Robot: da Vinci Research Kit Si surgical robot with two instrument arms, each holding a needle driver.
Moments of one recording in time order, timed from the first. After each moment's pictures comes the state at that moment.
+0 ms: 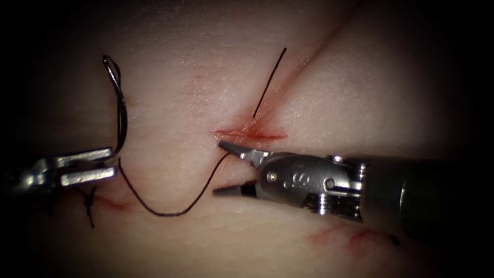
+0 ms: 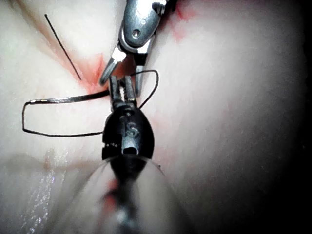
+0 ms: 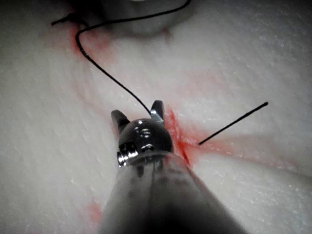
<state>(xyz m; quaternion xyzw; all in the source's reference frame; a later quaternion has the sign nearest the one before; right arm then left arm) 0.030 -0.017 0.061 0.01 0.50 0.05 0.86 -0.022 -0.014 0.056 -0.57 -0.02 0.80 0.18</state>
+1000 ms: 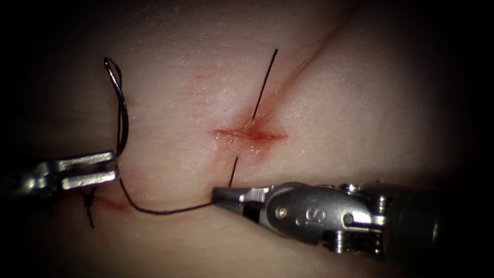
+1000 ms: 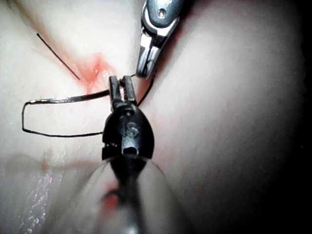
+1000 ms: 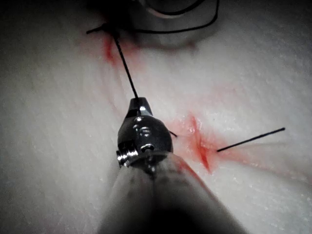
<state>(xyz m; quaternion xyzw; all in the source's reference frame) 0.029 -0.020 0.055 0.04 0.52 0.02 0.86 -0.022 -0.015 0.056 -0.57 -0.02 0.80 0.18</state>
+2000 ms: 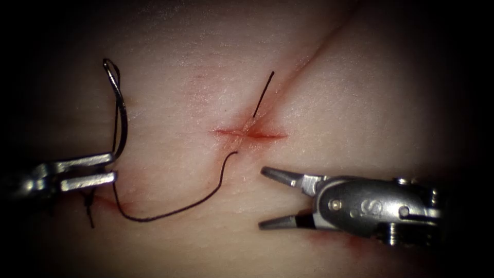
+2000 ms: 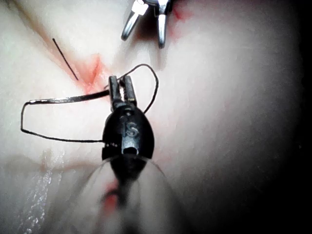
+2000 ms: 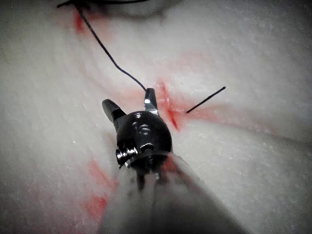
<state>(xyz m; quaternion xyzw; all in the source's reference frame) 0.022 -0.016 0.055 0.09 0.52 0.08 0.85 -0.022 -0.015 0.056 -0.57 -0.02 0.80 0.18</state>
